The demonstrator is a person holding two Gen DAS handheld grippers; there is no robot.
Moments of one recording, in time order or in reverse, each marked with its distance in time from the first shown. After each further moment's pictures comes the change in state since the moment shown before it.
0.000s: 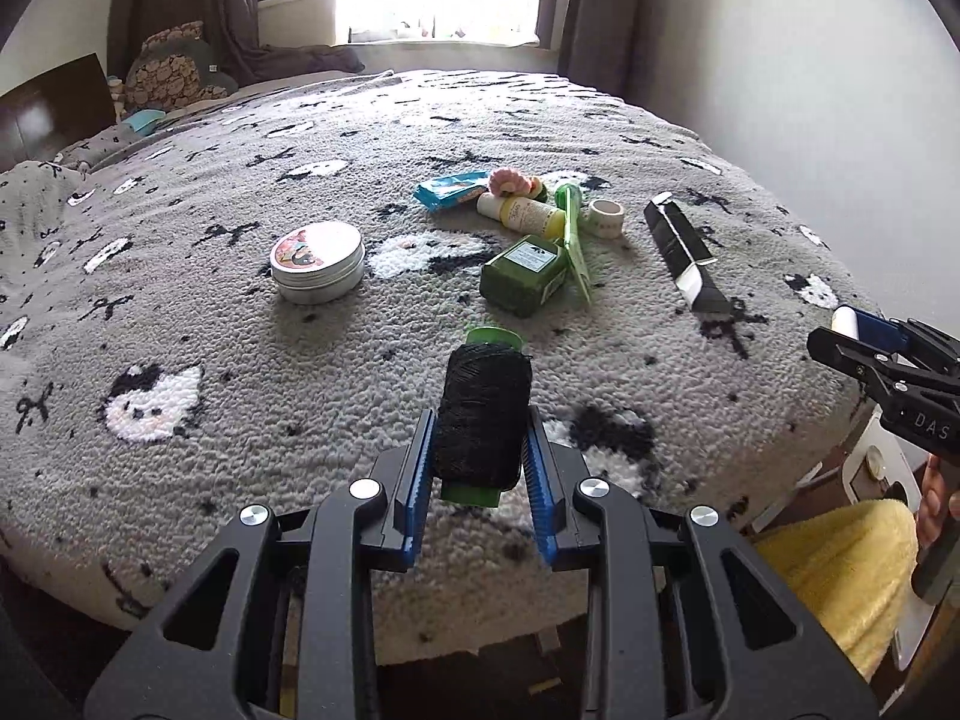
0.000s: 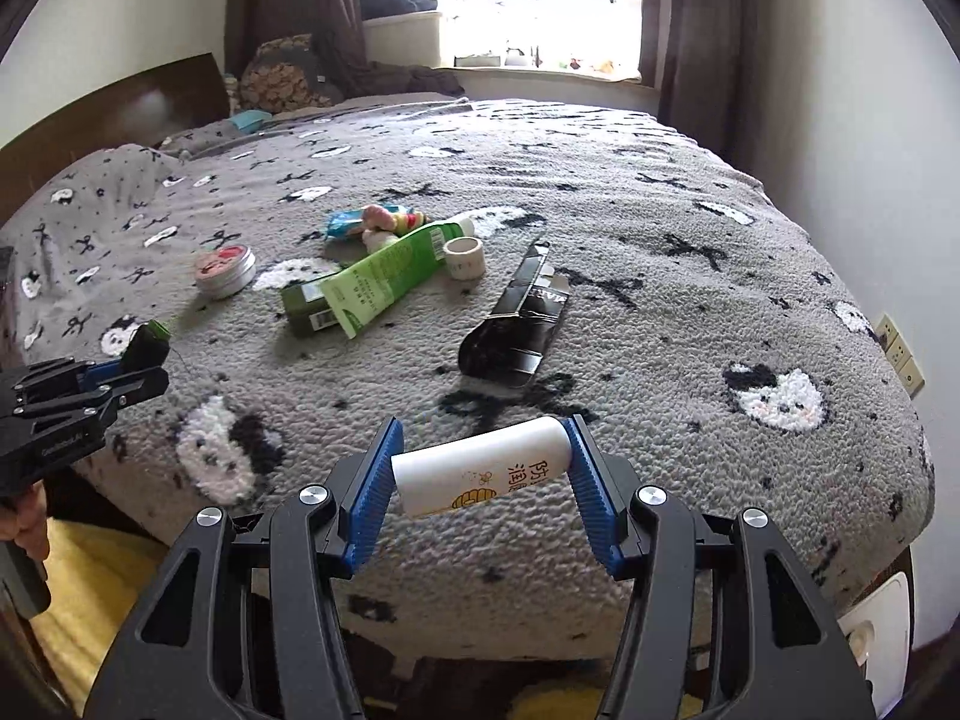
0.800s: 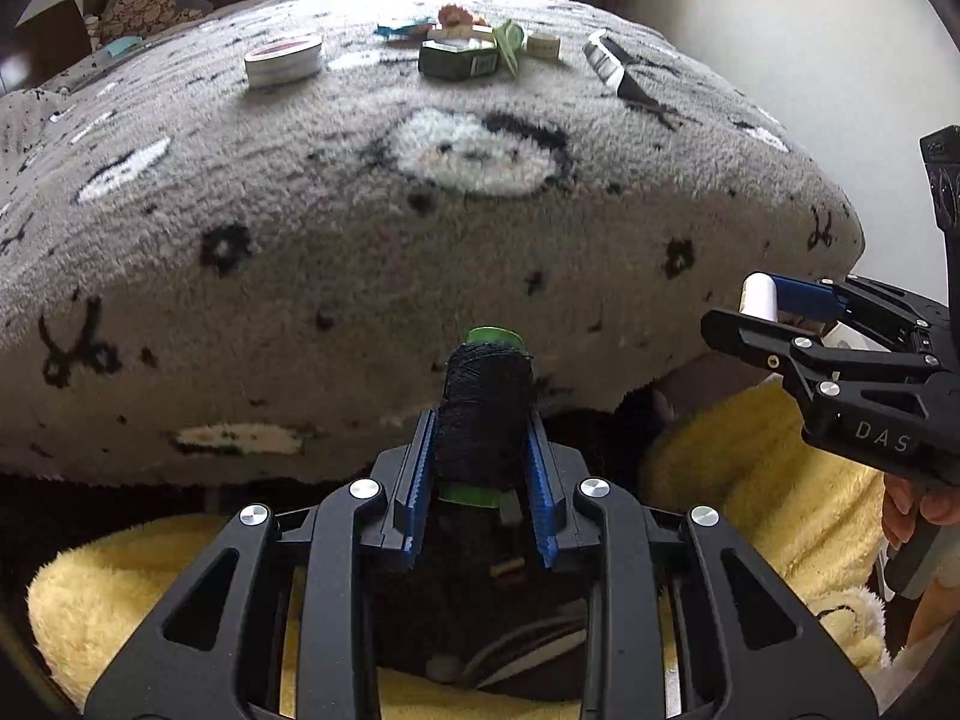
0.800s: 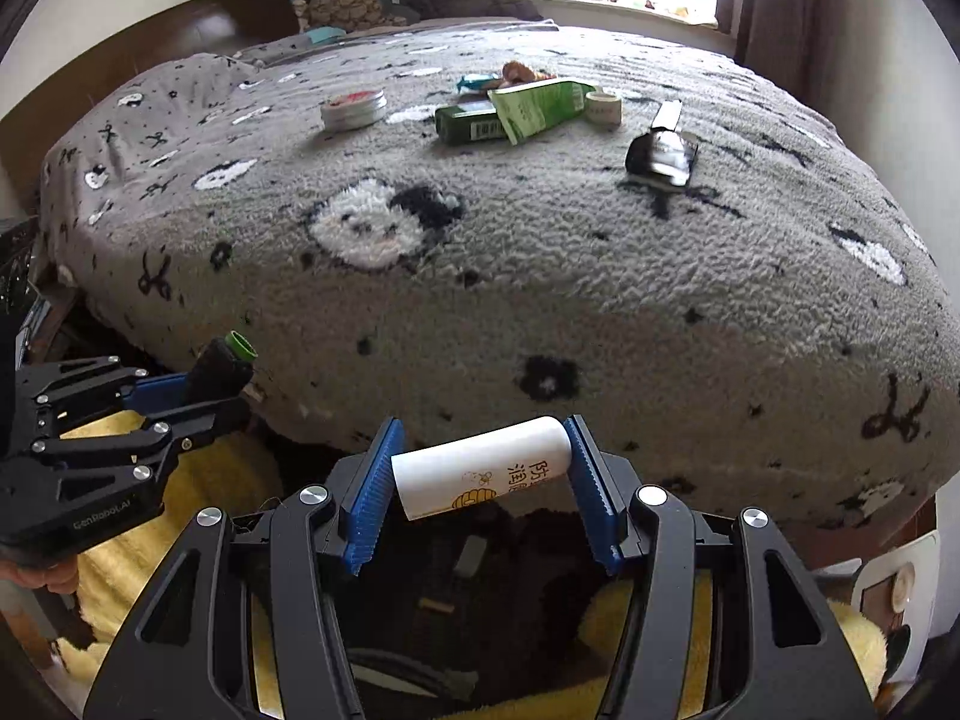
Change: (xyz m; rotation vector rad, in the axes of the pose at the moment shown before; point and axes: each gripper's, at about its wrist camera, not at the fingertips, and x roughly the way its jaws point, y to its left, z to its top) left arm -0.008 -0.029 -0.130 -0.004 0.220 -0.071; right arm 0.003 0.065 -0.105 -0.050 0.220 0.124
